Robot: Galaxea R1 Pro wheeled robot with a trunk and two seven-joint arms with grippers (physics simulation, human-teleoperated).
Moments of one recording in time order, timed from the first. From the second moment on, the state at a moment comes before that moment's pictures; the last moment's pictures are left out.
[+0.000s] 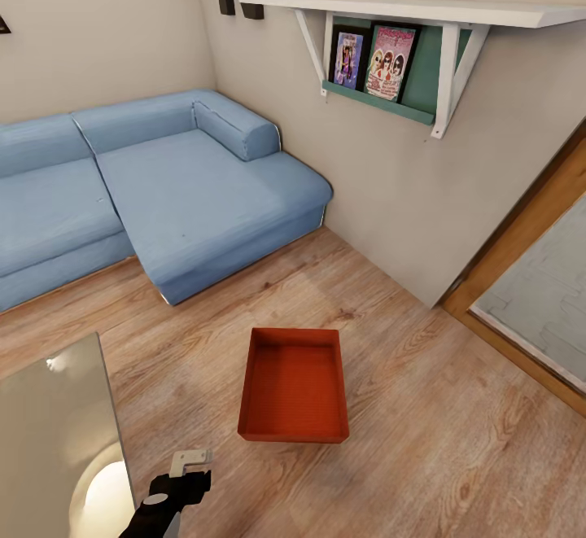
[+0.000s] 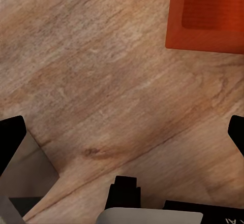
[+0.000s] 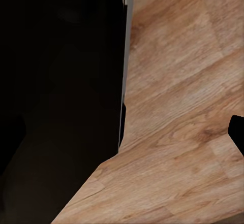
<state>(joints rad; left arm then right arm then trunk) -0.29 -0.01 -0.04 -0.73 0.07 0.24 0.15 -0.19 -0.05 0.08 0.02 -0.03 -0.12 -0.05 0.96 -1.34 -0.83</state>
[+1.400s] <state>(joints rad) -0.49 -0.02 -0.04 -0.90 0.09 0.49 0.13 -0.64 0.08 0.03 -0.52 -0.13 0.10 -0.13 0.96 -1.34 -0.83</state>
